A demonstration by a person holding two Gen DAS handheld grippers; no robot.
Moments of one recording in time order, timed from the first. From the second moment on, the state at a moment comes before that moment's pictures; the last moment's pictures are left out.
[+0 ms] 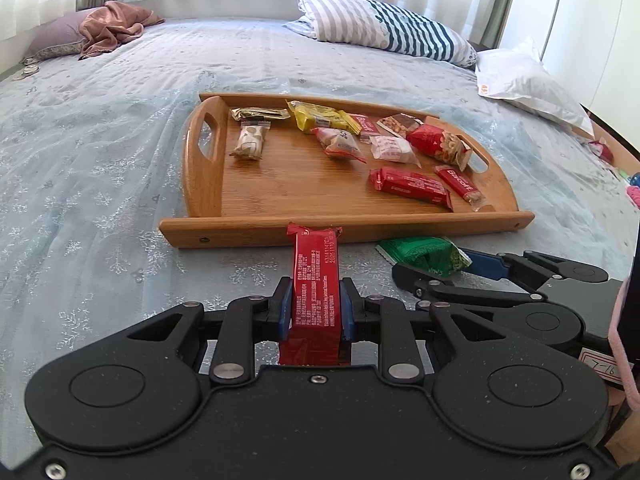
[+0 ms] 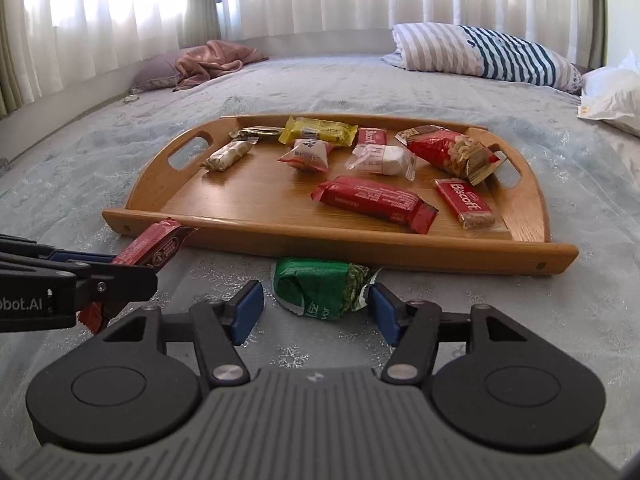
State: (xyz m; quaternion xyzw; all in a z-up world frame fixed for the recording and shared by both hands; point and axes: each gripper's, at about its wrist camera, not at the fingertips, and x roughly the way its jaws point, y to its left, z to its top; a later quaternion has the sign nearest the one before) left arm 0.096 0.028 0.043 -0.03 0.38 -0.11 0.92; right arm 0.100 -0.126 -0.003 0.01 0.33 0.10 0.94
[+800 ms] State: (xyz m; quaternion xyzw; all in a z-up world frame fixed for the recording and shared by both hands) left arm 0.116 0.037 0.067 -0.05 0.35 -0.11 0.93; right arm 0.080 -0.122 0.035 -0.01 0.26 0.10 0.96
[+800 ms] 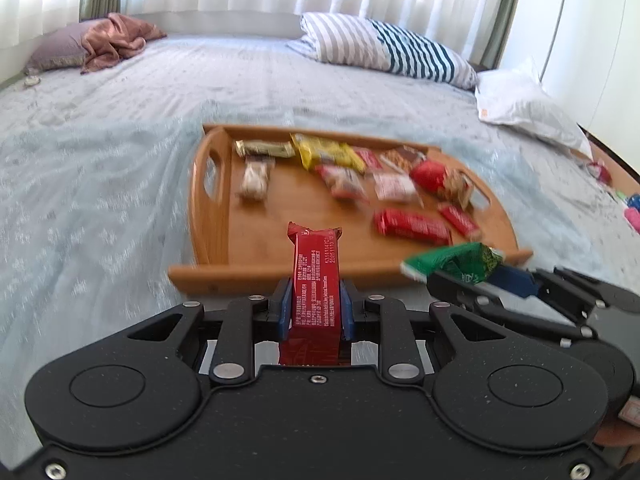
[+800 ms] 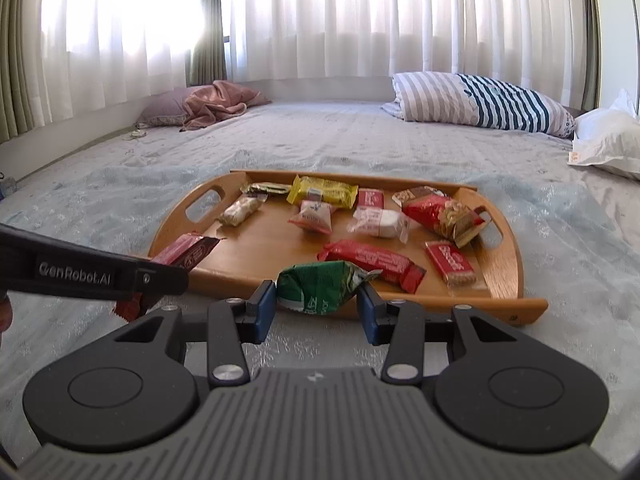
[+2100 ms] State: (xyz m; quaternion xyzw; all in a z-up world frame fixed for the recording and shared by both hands) left arm 0.132 0.033 0.065 -0.02 0.36 -0.10 0.93; right arm 0.099 -0.144 0.006 0.02 0.32 0.12 0.94
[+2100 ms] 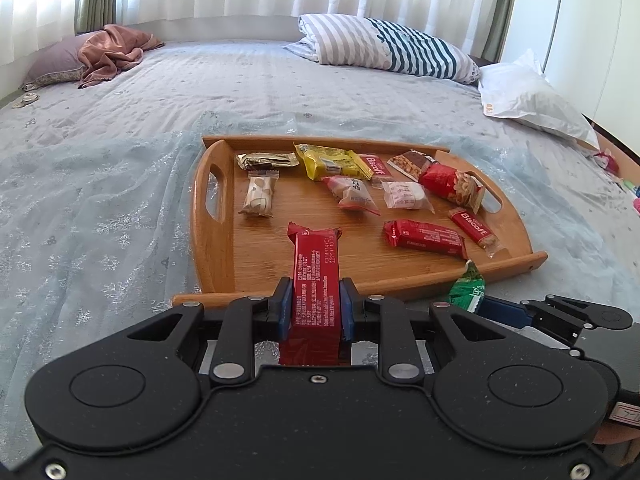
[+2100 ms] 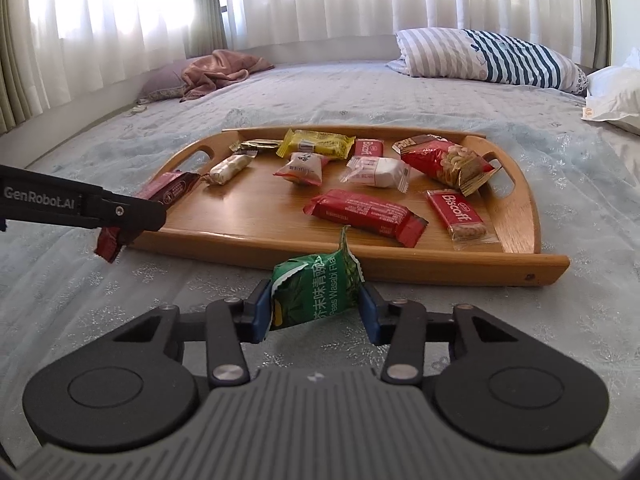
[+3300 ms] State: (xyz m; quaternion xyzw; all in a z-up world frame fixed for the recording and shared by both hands) left arm 0.220 0.038 0.051 -0.04 0.40 -0.05 0.92; right arm 0.187 -0.097 0.027 -0.06 0.33 0.16 0.93
